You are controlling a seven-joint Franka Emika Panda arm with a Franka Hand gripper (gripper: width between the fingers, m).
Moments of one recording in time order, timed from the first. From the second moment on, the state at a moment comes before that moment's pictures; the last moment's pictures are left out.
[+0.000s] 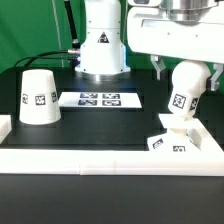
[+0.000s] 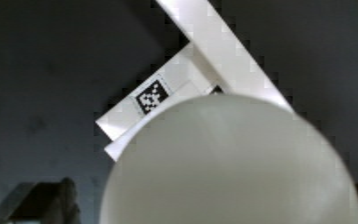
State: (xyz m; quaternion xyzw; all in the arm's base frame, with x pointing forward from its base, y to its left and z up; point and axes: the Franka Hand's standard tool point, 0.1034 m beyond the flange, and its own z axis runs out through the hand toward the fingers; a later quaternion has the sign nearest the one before) arm 0.597 0.112 0.122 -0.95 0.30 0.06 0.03
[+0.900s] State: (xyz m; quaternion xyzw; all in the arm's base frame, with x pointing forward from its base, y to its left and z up) arm 0.599 0.115 0.123 -1.00 -0.05 0.04 0.04
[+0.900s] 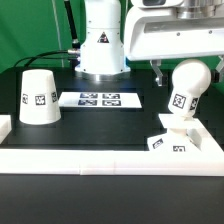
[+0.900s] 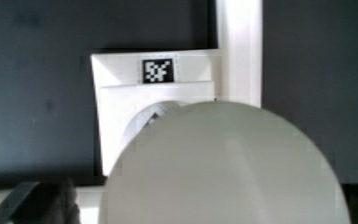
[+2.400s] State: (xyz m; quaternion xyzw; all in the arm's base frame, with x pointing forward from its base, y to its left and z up) arm 0.605 0.111 0.123 -0.88 -0.48 0.01 0.03
